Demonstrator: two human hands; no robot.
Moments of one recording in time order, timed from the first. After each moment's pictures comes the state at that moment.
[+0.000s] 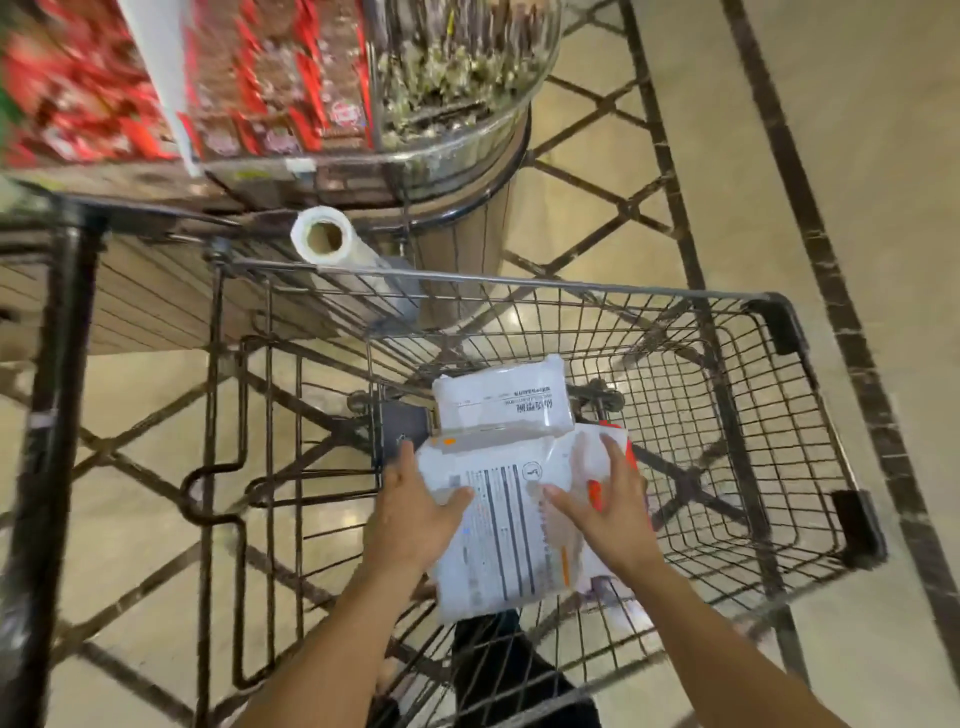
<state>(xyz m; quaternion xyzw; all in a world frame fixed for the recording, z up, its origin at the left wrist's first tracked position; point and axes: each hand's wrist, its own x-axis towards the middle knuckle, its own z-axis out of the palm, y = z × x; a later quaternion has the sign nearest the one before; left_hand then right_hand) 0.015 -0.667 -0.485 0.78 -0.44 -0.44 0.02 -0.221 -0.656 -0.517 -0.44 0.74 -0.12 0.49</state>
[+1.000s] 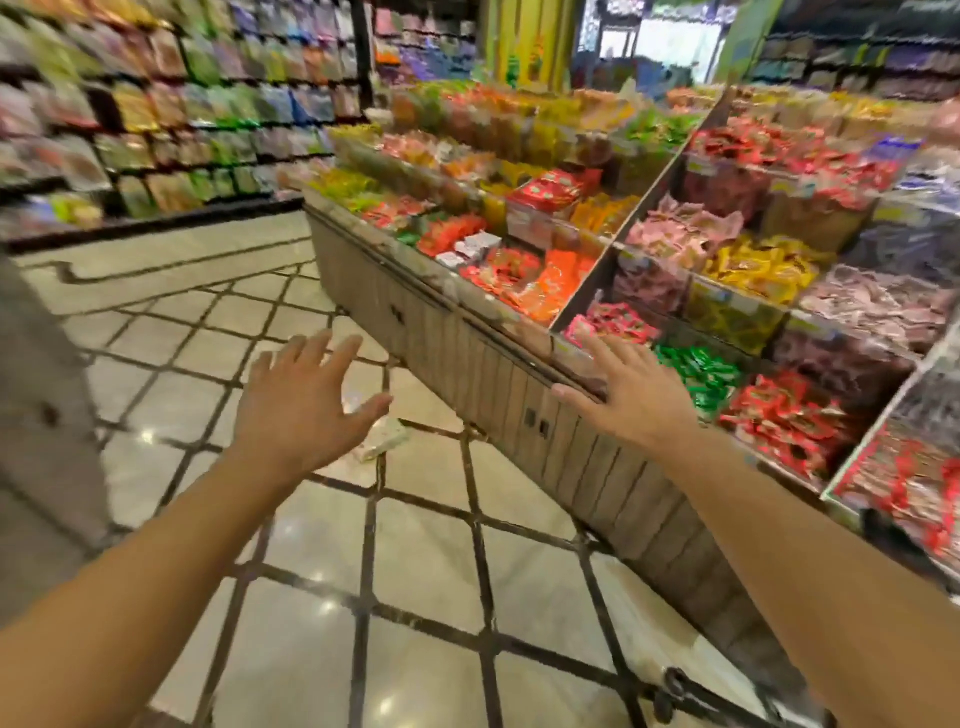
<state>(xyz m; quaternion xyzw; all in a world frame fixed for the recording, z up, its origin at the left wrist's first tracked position) 0.608 -0.241 -0.131 0.94 -0.31 0.13 0.06 0.446 -0.545 -0.142 -0.97 0.23 -0.11 0.03</state>
